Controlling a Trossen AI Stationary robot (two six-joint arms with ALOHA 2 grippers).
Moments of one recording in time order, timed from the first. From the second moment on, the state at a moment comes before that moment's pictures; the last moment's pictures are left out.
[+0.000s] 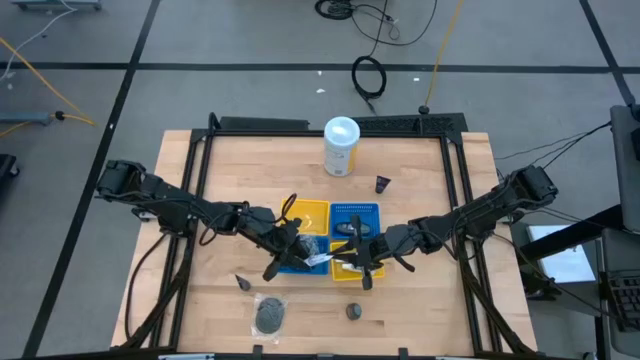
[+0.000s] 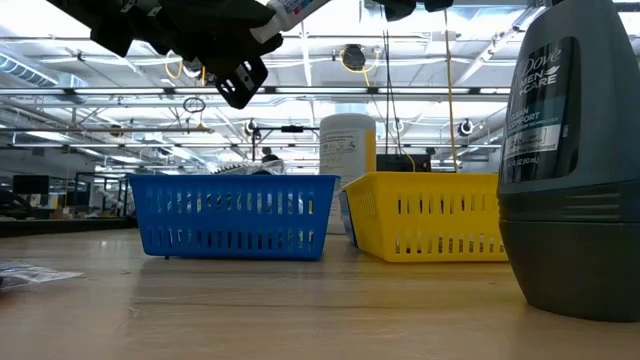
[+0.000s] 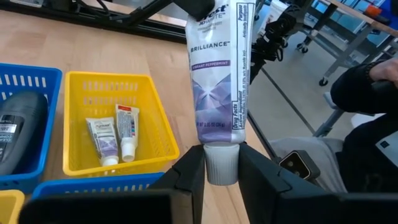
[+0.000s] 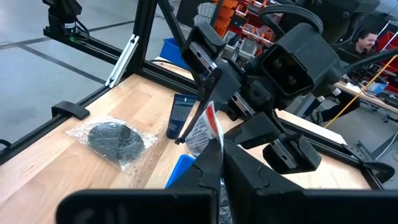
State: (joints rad) left arm -0.20 1.45 0.71 0.41 0.29 -0.27; right arm 0.36 1.49 0.83 0.48 0.21 -0.29
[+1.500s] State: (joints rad) left arm -0.13 1.35 0.71 0.30 0.28 -0.20; right arm 0.42 1.32 0.83 -0.18 0.24 0.24
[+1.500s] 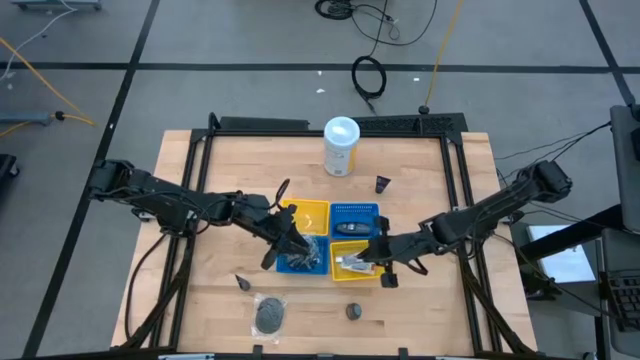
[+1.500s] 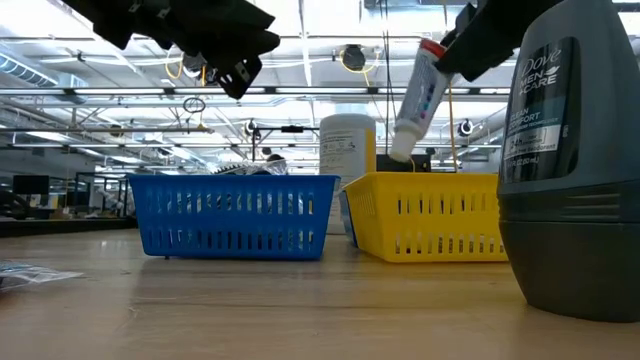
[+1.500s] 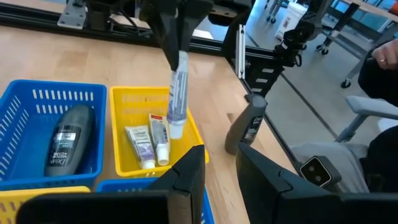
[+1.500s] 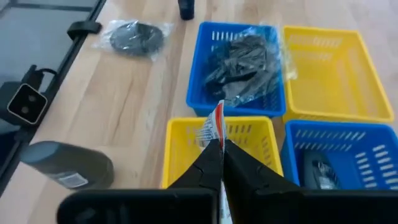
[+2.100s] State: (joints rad) left arm -0.17 1.35 0.71 0.29 0.17 -0.20; right arm 0.47 1.32 0.79 -0.22 0.35 0.35
